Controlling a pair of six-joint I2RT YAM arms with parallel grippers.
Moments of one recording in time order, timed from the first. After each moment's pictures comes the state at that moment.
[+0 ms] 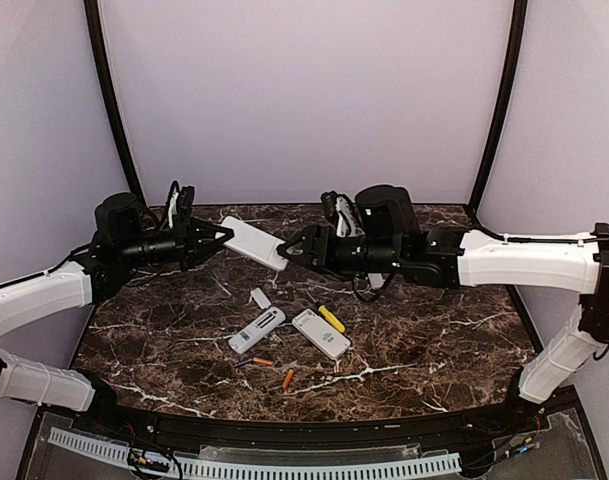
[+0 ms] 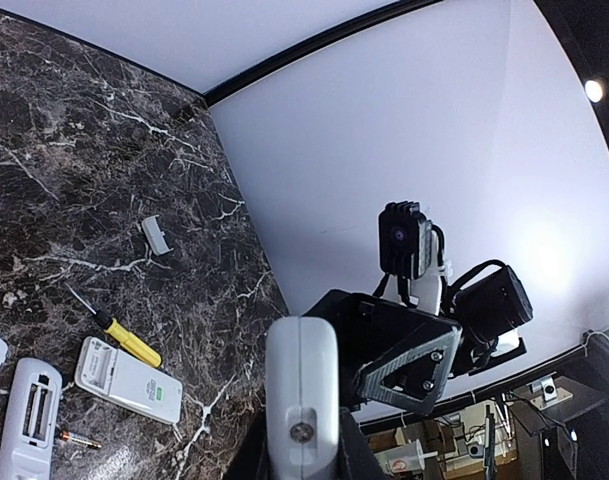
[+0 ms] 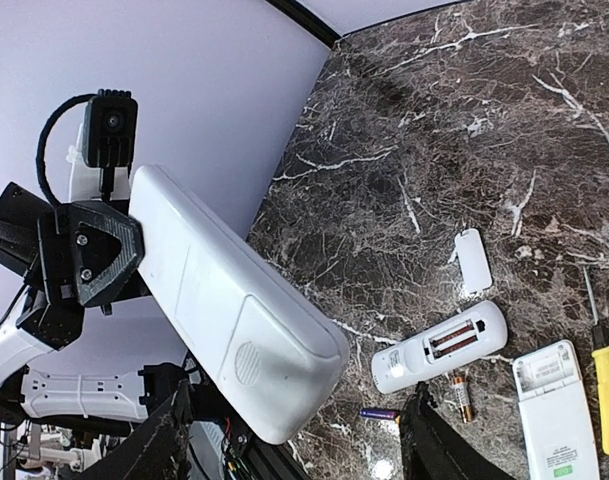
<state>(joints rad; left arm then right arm) -0.43 1.14 0.71 0.28 0.75 -1.01 1.01 1.54 1.17 -0.02 -0.13 0.88</state>
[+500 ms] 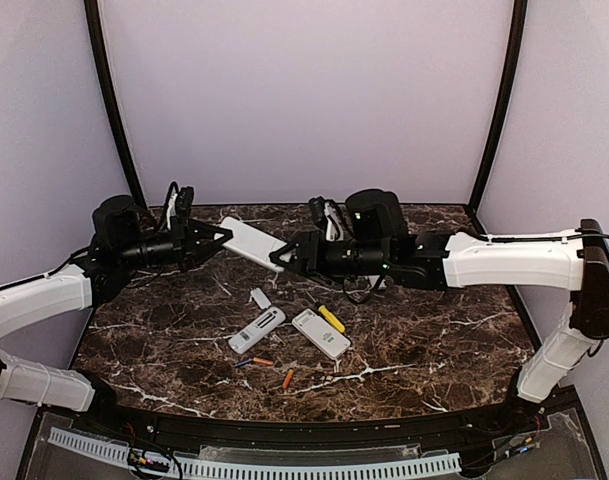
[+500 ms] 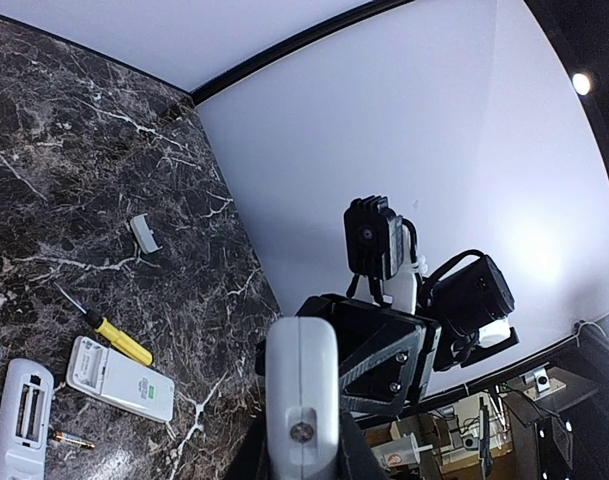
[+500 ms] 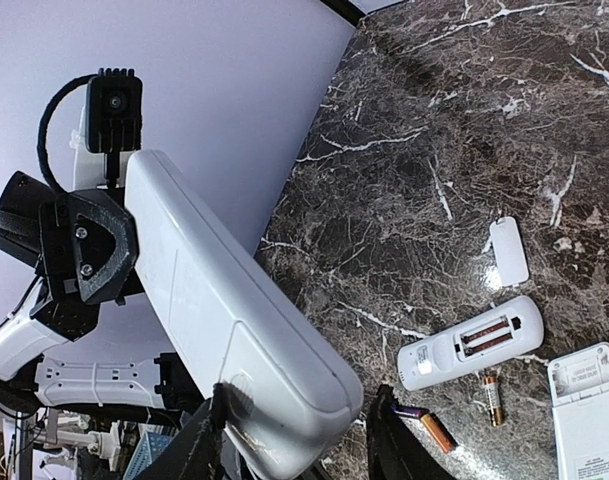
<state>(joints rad) -0.43 1.14 0.69 0.34 0.78 -1.03 1.01 1.61 1.19 0.05 -0.22 0.91</state>
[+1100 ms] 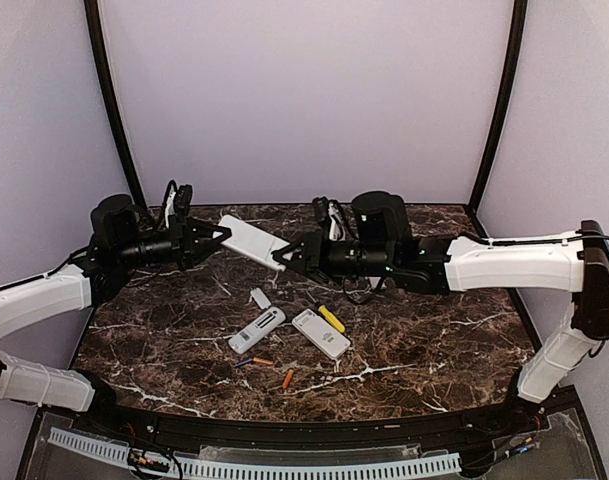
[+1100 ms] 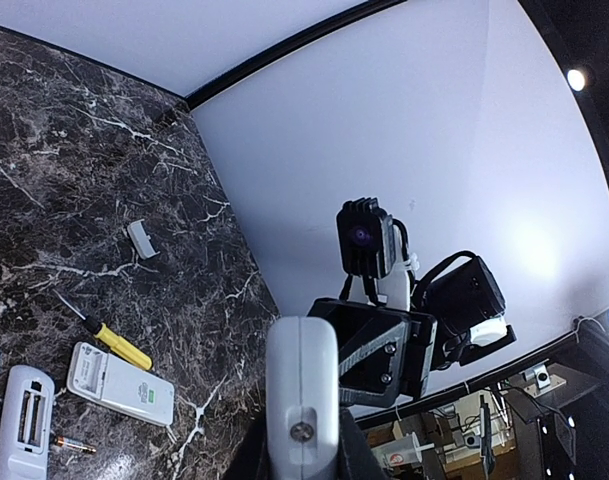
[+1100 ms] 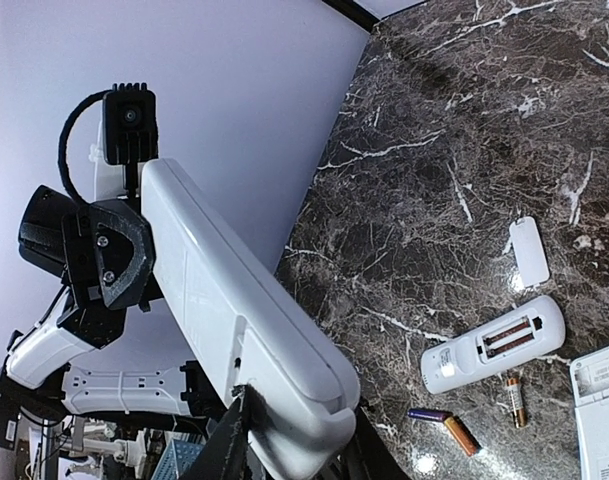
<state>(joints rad) -0.42 1.13 0.69 0.36 0.79 -1.04 1.00 1.60 1.15 0.14 -0.23 0.97</state>
